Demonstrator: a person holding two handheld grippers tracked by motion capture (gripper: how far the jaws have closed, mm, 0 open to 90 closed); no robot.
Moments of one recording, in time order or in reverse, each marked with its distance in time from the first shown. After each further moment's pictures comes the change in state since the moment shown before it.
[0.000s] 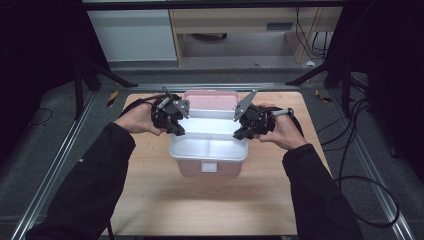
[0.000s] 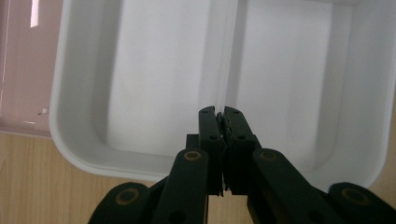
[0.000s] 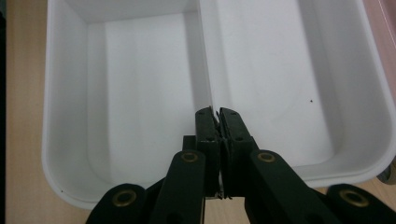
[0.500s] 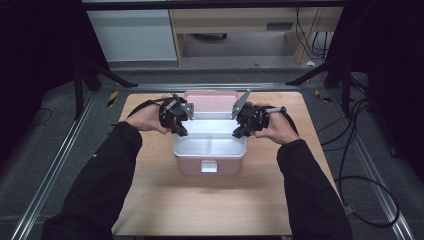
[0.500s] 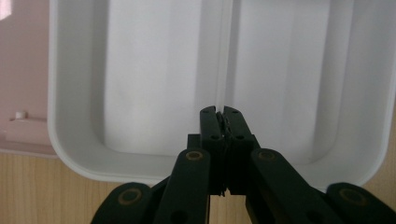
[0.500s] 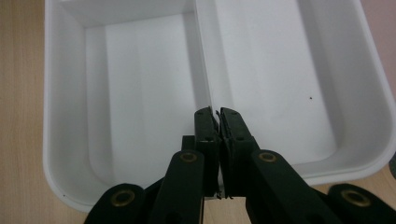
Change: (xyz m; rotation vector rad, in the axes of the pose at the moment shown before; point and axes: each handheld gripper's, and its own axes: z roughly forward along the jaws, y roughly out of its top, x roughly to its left) left arm 0.018 -0.007 0.043 0.039 -0.057 0.004; right arm -0.024 -0.009 0.033 0.053 0.041 0.024
